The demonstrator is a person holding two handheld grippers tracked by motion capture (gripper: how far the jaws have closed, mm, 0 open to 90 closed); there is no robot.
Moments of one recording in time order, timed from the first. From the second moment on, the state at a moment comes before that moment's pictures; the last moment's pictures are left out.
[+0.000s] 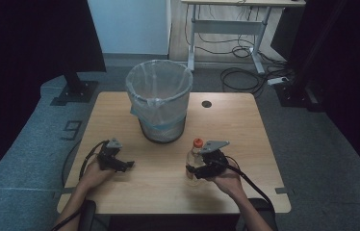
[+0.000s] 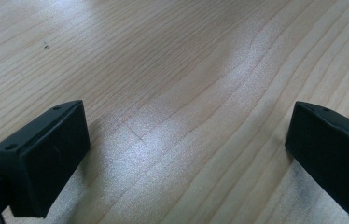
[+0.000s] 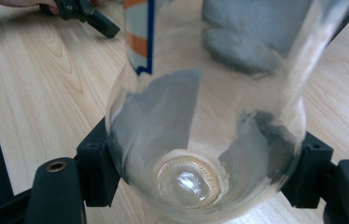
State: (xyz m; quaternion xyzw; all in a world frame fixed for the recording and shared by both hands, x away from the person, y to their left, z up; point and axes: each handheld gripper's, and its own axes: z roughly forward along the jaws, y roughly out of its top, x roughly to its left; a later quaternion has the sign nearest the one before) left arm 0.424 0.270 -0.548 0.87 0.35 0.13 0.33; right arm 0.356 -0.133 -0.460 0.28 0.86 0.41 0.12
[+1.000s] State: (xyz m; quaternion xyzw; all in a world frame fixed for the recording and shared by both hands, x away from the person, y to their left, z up) left arm 0.424 0.270 -0.548 0.87 0.35 0.13 0.33; right arm 0.406 -0.127 -0.411 0.30 0.85 0.41 0.14
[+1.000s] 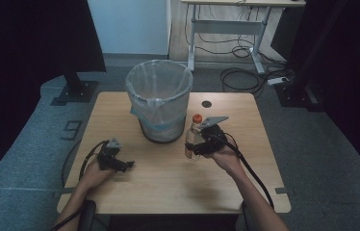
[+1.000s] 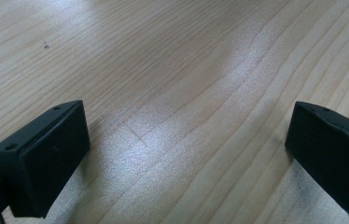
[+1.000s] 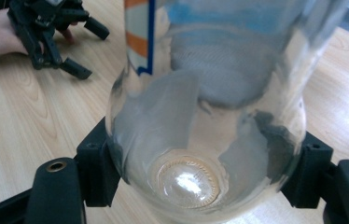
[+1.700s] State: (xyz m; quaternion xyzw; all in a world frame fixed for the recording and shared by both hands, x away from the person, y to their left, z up) left arm 0.424 0.270 -0.548 0.87 0.35 0.13 0.33; right arm 0.437 -0.121 -0.371 0.32 0.84 0.42 0.14
